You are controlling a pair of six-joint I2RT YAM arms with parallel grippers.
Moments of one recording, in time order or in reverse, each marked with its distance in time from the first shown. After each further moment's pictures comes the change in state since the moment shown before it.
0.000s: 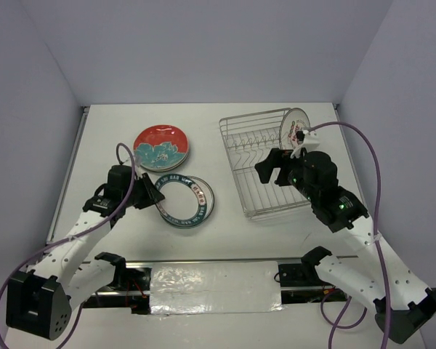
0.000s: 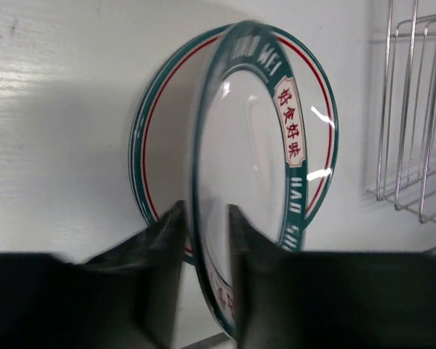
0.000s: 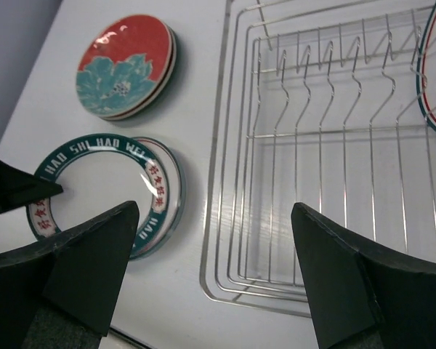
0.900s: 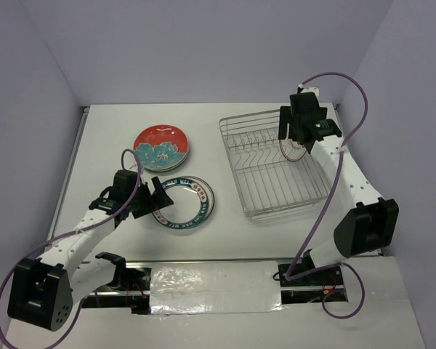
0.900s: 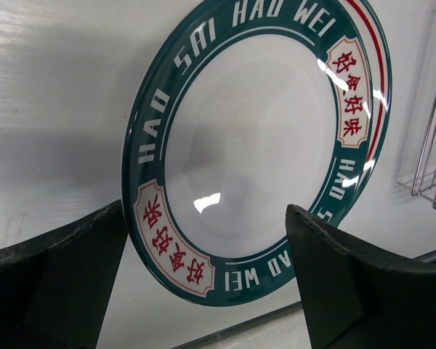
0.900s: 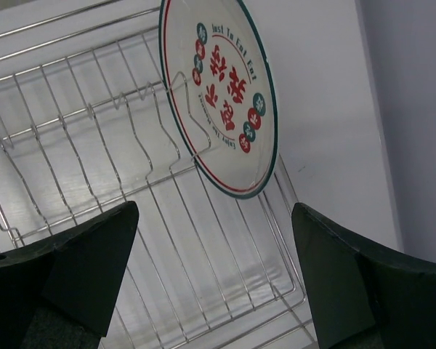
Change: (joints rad) left arm -0.001 0.056 -0.070 0.021 -0.003 -0.021; right arm -0.298 0.679 0.512 -0.237 0.330 -0.259
